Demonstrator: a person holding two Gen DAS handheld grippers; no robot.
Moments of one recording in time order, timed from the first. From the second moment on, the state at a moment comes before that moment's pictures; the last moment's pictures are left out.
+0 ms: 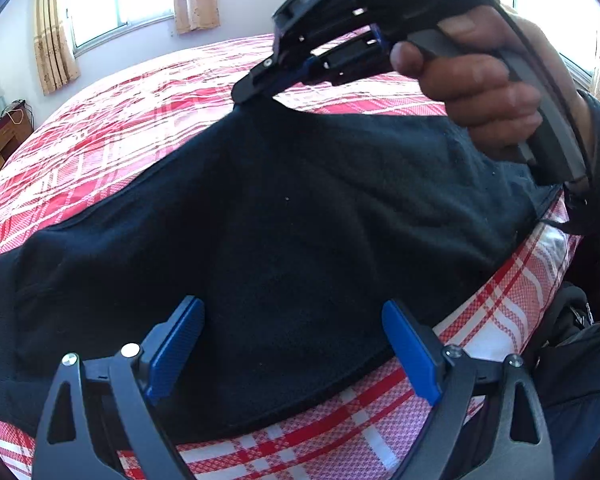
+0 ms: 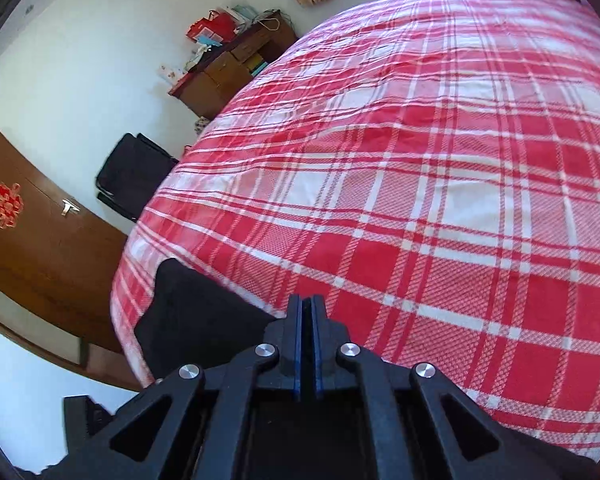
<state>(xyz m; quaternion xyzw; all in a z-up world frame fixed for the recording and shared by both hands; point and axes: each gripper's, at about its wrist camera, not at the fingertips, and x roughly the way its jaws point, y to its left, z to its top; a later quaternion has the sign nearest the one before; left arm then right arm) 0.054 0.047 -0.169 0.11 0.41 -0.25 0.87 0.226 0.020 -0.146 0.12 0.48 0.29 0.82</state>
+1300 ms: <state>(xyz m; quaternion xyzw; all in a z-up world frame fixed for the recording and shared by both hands) 0.072 0.097 -0.159 0.12 0.41 -0.13 0.90 0.084 0.020 -0.171 -0.12 0.48 0.36 0.79</state>
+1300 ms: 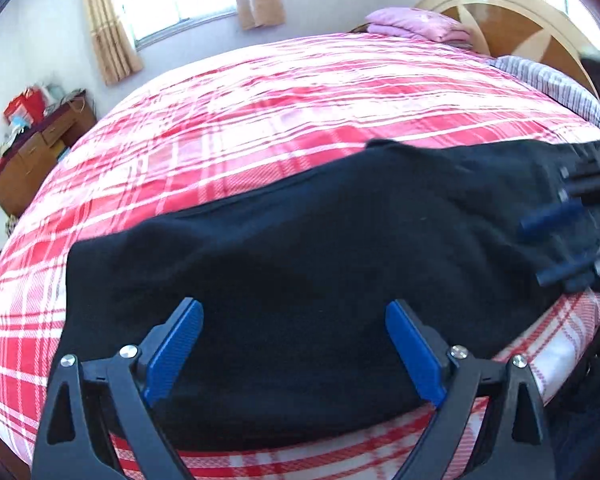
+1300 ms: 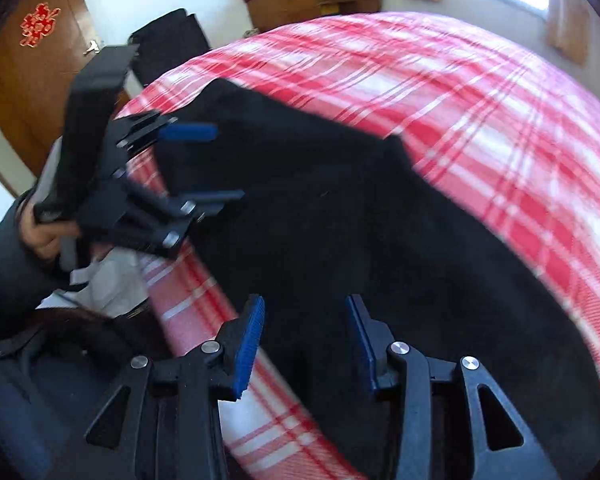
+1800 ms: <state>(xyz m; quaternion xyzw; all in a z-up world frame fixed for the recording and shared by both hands) 0.070 0.092 -0.154 0.10 0.40 -0.12 0.90 0.067 -0.046 -0.153 -0.09 0.45 0.28 0.84</state>
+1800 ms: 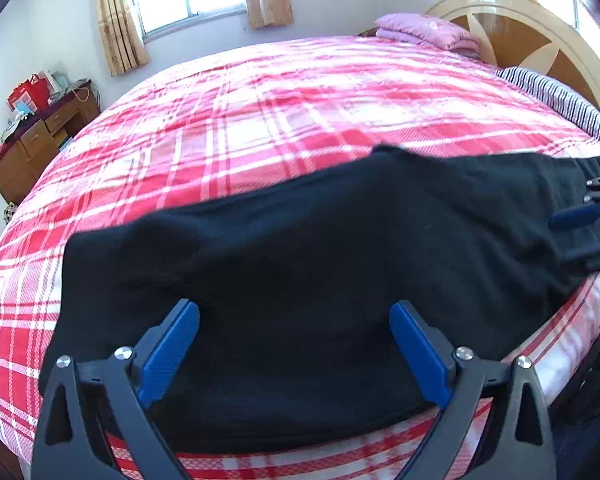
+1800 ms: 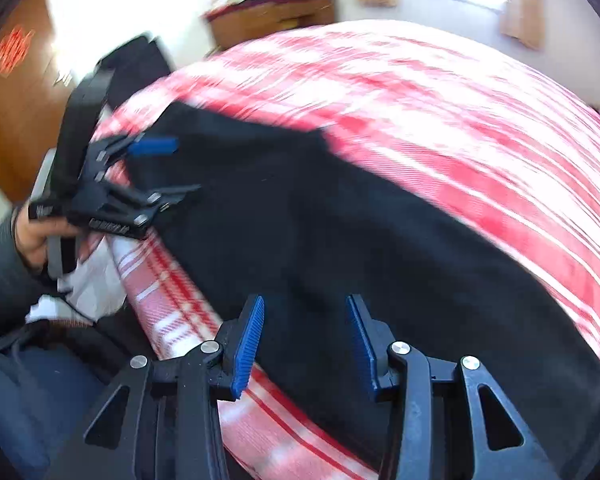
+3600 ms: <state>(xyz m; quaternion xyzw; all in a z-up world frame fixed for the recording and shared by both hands) 0.095 0.090 -0.164 0.06 0.42 -0.07 0.90 -0.052 -0.520 -0.124 0.32 0.40 -0.03 0.86</state>
